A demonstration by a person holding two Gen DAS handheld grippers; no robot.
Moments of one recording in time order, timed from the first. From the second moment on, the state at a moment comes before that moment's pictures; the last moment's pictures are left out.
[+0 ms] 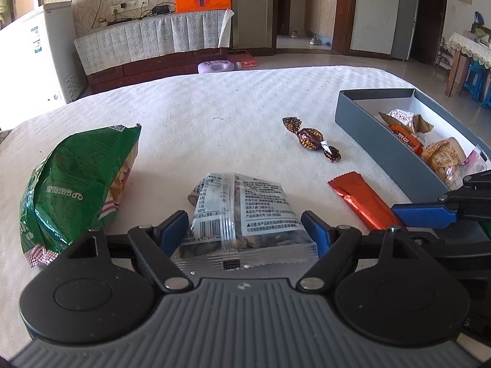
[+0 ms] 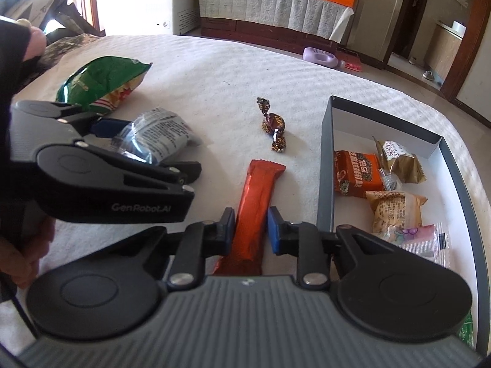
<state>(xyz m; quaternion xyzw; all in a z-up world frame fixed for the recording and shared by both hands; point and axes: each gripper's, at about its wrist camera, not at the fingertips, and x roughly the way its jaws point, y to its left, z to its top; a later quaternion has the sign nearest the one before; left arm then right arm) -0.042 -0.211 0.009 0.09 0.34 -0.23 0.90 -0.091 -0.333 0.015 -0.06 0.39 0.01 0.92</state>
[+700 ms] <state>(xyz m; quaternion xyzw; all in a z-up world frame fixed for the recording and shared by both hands) -0.077 -0.208 0.036 0.08 0.32 -0.23 0.91 -0.142 -0.352 0.059 0.02 0.33 0.04 0.94</state>
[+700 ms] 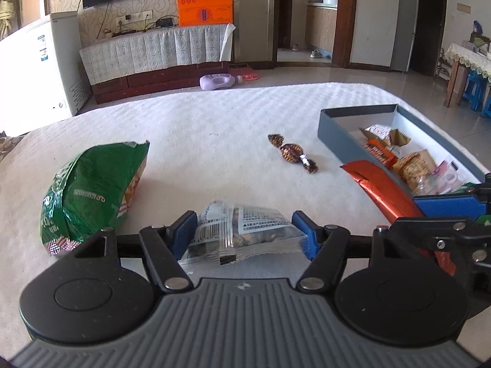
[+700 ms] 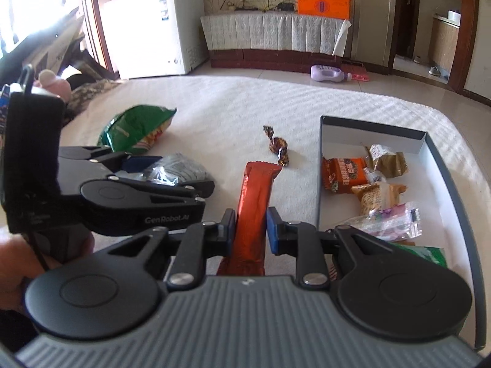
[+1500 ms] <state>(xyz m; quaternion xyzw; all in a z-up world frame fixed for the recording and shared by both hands) -0.107 -0.223 0.068 0.08 0.28 -0.26 0.92 -0.178 -0.378 0.088 0.06 0.28 0.04 0.96</state>
